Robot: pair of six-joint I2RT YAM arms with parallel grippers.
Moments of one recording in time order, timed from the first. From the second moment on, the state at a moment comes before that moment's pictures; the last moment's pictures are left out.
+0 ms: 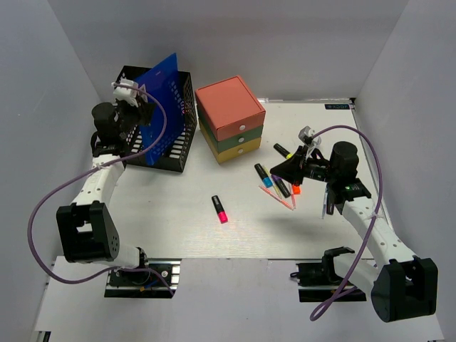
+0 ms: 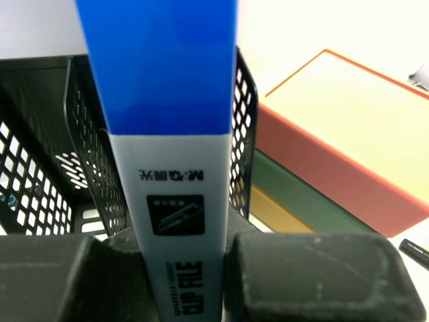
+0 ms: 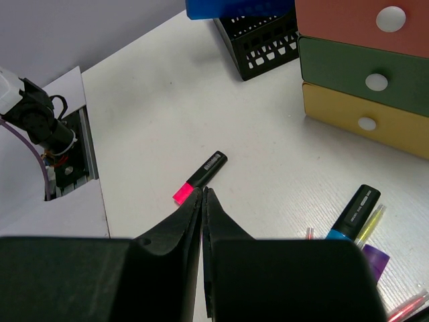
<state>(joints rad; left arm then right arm) 0.08 1.46 1.11 0.32 0.49 -0.03 0.20 1.01 0.67 0.13 -1.01 0.12</state>
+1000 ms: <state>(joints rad) 0.12 1.54 0.93 0.93 0.62 -0.26 0.20 1.01 0.67 0.13 -1.01 0.12</state>
